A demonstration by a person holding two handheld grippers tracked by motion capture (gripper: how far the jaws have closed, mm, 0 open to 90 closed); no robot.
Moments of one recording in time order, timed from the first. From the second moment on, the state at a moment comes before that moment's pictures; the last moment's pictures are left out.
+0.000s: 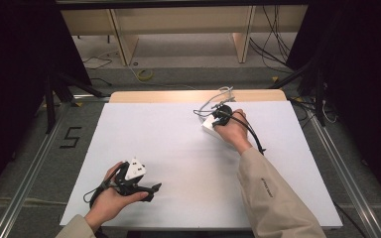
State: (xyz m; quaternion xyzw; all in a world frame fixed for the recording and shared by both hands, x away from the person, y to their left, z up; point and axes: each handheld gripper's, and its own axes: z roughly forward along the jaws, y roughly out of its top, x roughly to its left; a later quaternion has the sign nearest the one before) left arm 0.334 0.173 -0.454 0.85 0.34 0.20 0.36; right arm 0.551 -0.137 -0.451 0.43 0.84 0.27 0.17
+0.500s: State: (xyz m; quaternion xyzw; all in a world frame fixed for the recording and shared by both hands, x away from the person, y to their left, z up) left arm 0.334 0.173 -0.455 0.85 0.34 0.20 0.36; right arm 0.542 -0.147 -0.445 0.44 0.82 0.30 0.19
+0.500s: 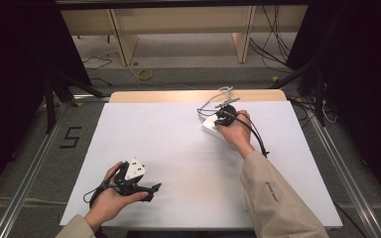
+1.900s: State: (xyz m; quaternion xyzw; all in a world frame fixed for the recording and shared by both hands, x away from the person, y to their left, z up) left arm 0.333 0.176 -0.455 0.84 0.36 0.20 0.35; right arm 0.399 -0.236 -0.430 0.37 0.82 0.41 0.15
